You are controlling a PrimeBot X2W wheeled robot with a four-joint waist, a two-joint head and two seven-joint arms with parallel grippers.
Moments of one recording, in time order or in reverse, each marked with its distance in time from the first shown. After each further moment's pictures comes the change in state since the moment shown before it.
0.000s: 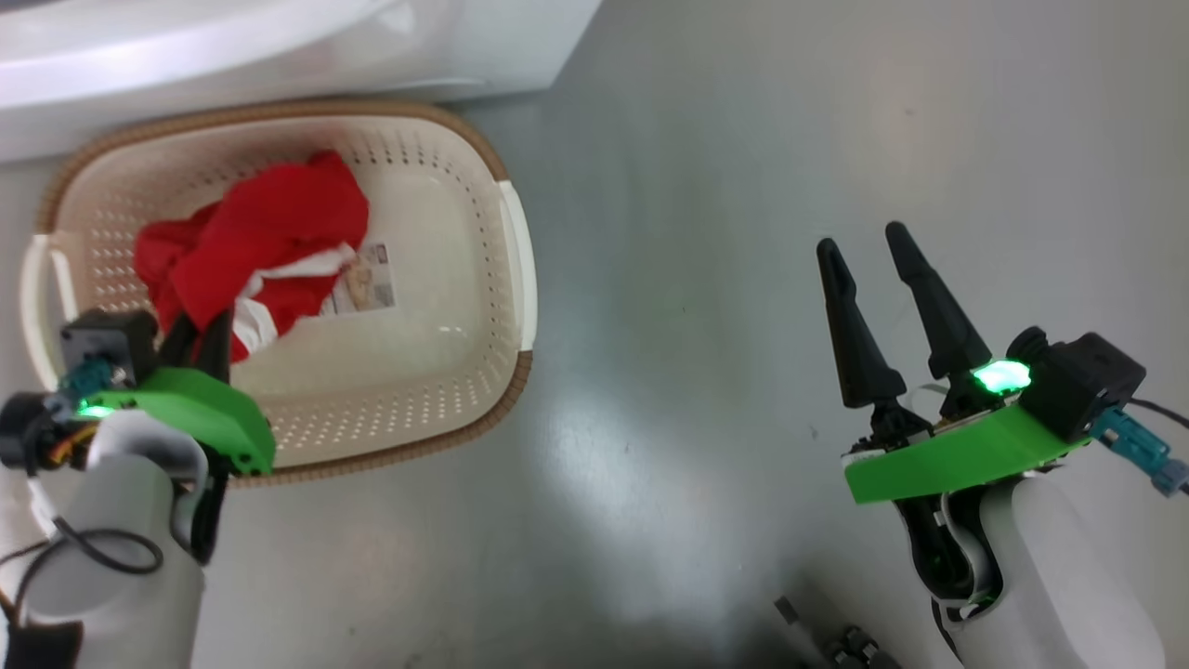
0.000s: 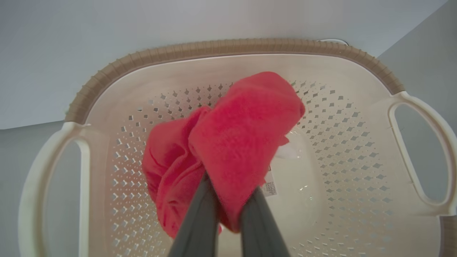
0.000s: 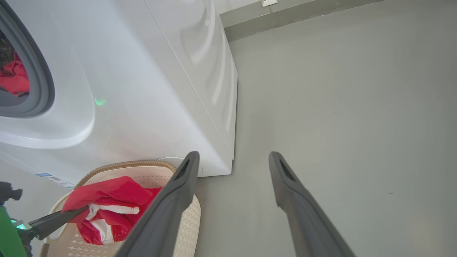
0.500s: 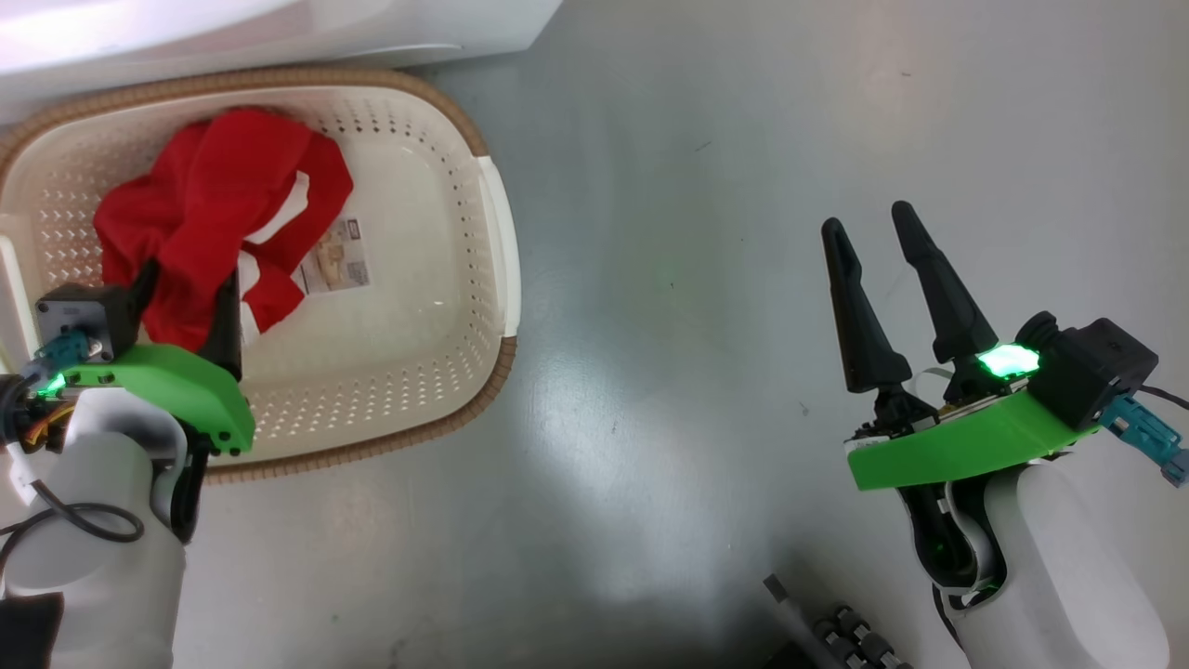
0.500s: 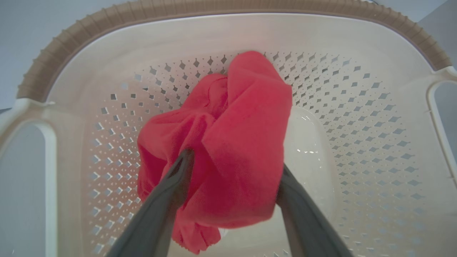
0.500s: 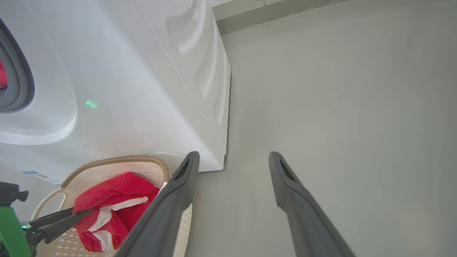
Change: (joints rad) left arm -0.081 0.021 -0.020 0.100 -0.010 0.000 0.000; right arm -0.023 0.000 -0.004 -0.013 0.006 0.000 0.000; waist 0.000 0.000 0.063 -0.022
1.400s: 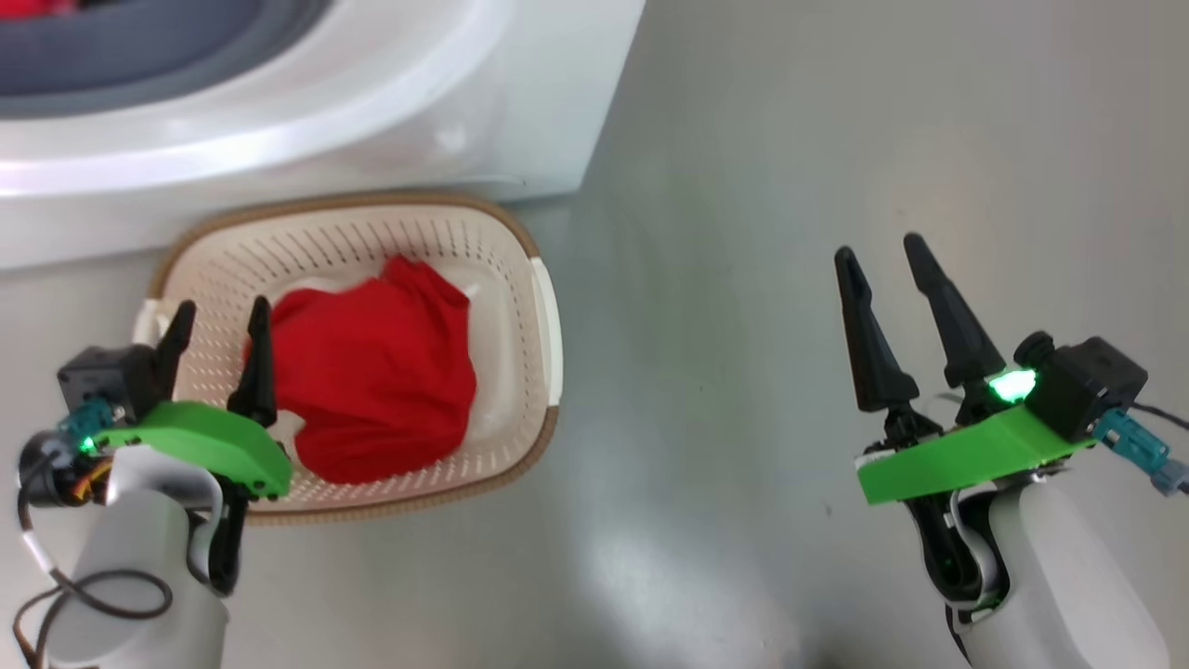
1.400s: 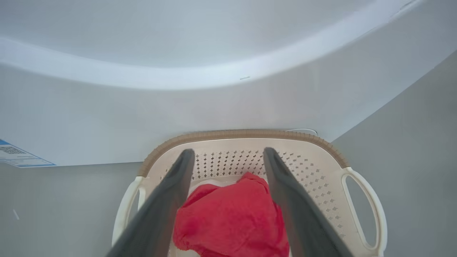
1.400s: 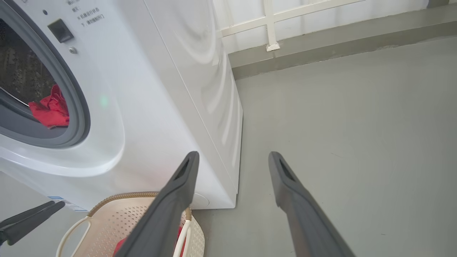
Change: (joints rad) left arm 0.164 -0.061 0.089 -0.188 -0.023 0.000 0.000; right arm 0.021 -0.001 -0.031 0.063 -0.029 0.000 0.000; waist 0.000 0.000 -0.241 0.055
